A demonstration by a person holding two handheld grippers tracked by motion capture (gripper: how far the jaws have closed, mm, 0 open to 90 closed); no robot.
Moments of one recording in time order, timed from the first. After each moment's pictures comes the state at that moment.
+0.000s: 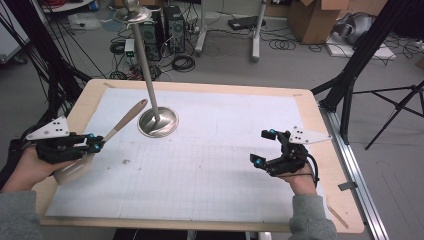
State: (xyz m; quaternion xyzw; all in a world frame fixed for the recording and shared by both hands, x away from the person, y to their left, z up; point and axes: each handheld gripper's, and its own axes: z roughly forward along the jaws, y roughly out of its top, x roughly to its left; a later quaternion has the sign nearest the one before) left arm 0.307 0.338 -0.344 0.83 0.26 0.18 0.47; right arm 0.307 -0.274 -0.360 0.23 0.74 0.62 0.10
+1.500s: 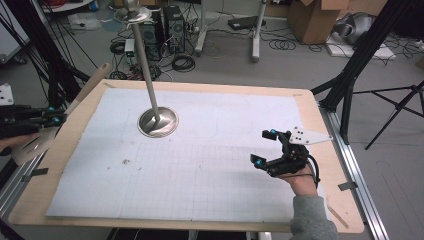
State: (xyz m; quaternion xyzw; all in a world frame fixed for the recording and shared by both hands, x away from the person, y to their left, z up) left arm 0.315 0.403 -0.266 0.80 0.27 0.21 0.49; right arm 0.305 -0.275 -0.358 0.23 0.75 0.61 0.11
